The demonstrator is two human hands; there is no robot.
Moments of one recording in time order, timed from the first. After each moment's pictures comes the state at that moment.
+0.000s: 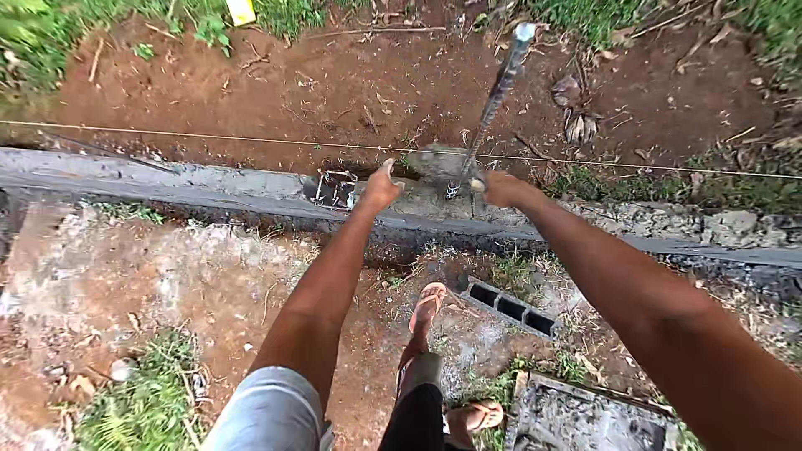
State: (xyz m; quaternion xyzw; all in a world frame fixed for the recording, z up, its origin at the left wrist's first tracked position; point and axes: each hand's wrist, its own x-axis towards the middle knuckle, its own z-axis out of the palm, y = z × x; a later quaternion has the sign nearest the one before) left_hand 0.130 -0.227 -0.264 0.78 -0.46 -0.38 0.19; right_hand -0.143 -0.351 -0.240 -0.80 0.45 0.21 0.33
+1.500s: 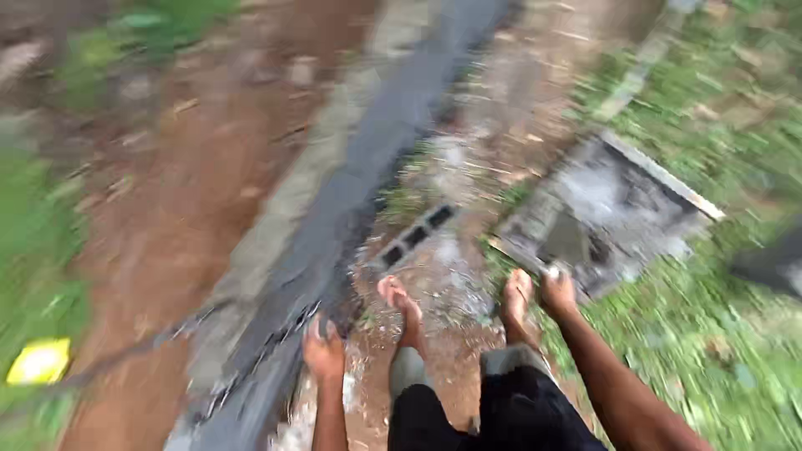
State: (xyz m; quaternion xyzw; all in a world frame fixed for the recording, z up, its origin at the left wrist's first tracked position) left_hand -0.168 -0.035 -0.308 0.68 -0.70 -0.24 -0.03; right_hand -0.574 0.218 -0.366 0.13 0.86 -0.27 0.41
